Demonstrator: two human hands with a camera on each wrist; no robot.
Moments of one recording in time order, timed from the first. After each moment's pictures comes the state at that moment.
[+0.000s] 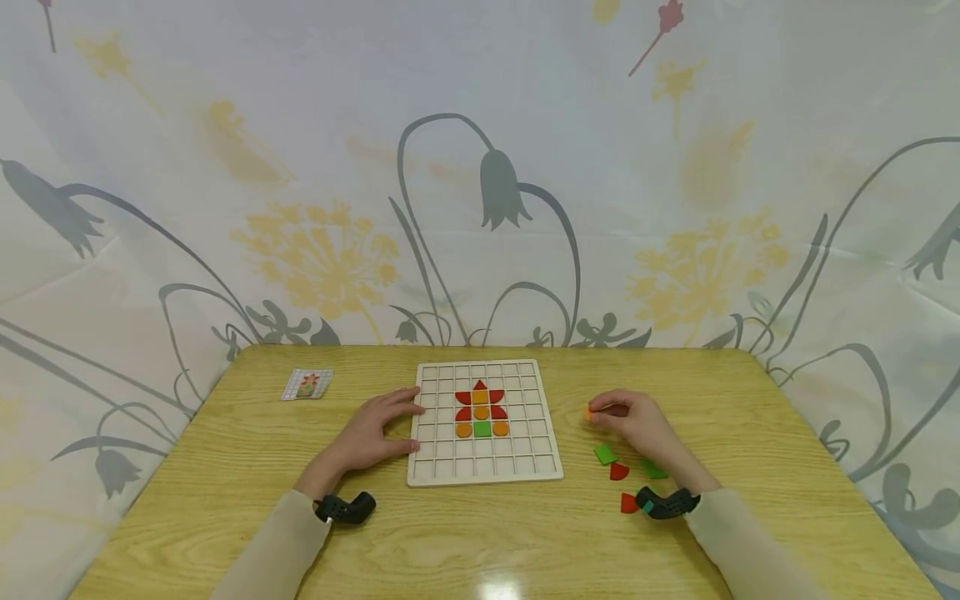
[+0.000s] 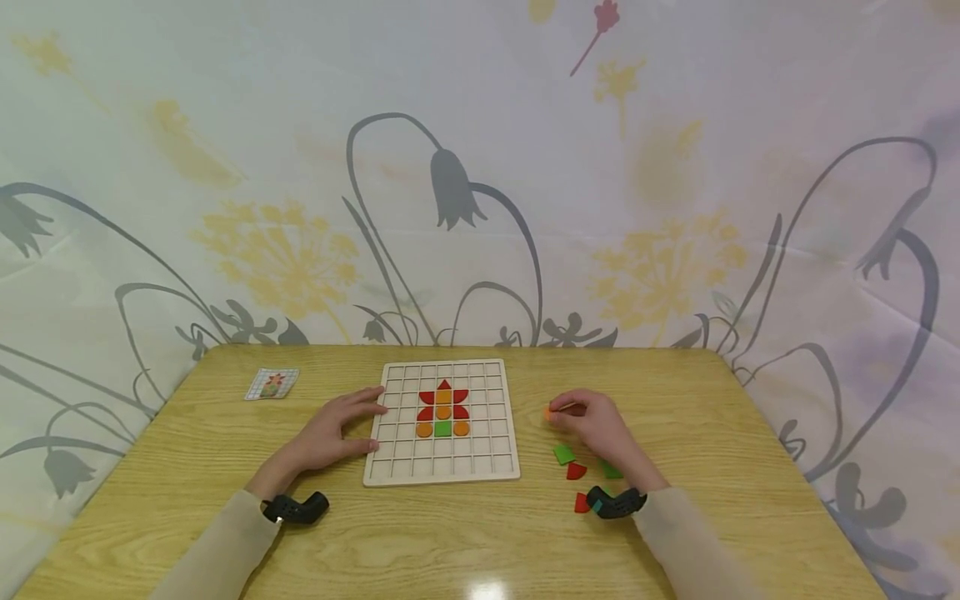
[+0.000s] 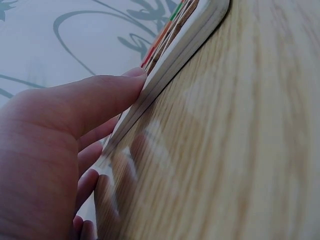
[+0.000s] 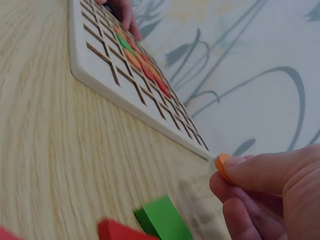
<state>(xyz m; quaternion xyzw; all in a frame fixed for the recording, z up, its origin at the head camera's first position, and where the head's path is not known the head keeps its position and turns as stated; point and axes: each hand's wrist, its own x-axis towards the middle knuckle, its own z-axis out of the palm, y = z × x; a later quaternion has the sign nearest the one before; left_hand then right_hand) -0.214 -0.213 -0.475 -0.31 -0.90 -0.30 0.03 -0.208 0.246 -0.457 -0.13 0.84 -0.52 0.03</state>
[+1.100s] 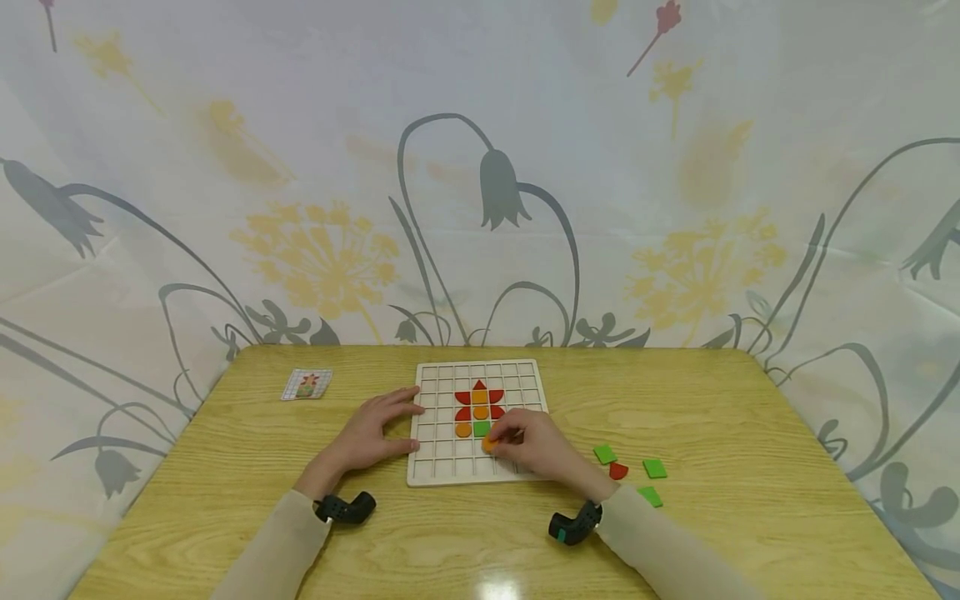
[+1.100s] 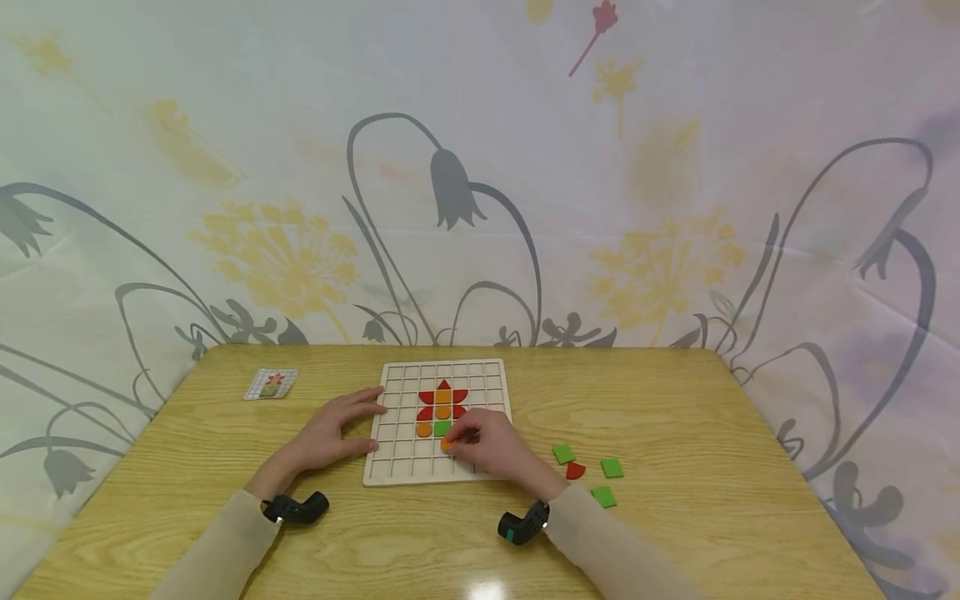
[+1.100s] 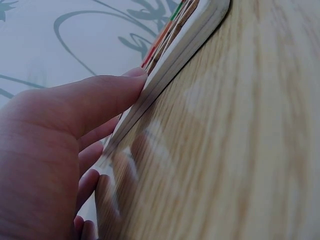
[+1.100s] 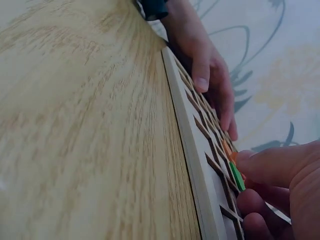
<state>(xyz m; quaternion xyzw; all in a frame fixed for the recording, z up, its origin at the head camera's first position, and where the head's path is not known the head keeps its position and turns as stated) -0.212 -0.212 -0.474 -0.31 -0.90 -0.30 0.02 -0.196 0.114 -0.466 -0.32 0.83 -0.47 0.03</state>
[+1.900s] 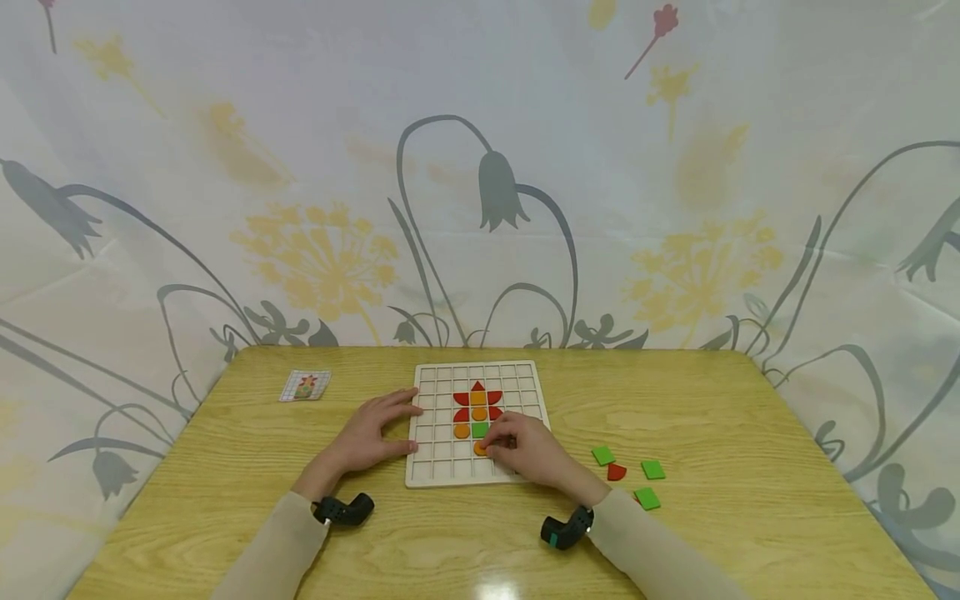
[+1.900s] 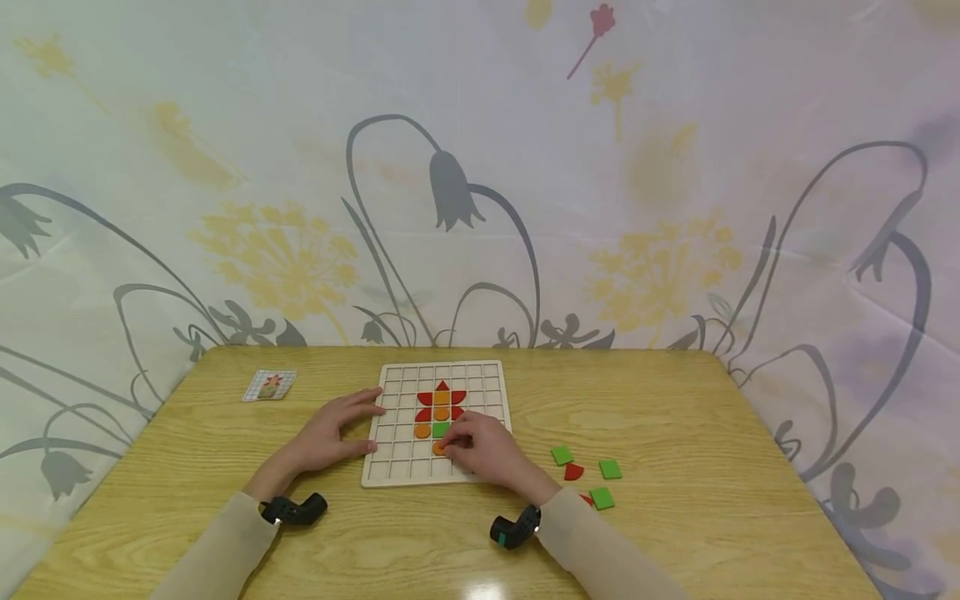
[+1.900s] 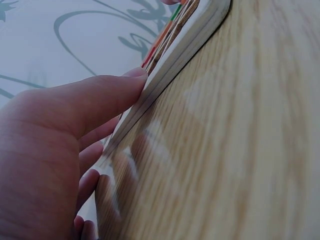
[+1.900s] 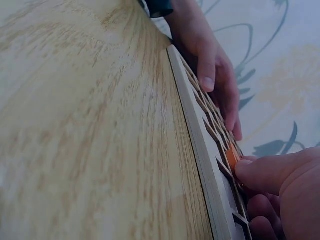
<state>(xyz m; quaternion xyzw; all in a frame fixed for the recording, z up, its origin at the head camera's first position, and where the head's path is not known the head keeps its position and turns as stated) -0.211 -0.212 -0.473 -0.30 -0.90 -0.30 0.02 -0.194 0.108 -0.470 -0.31 0.86 -0.40 0.02</state>
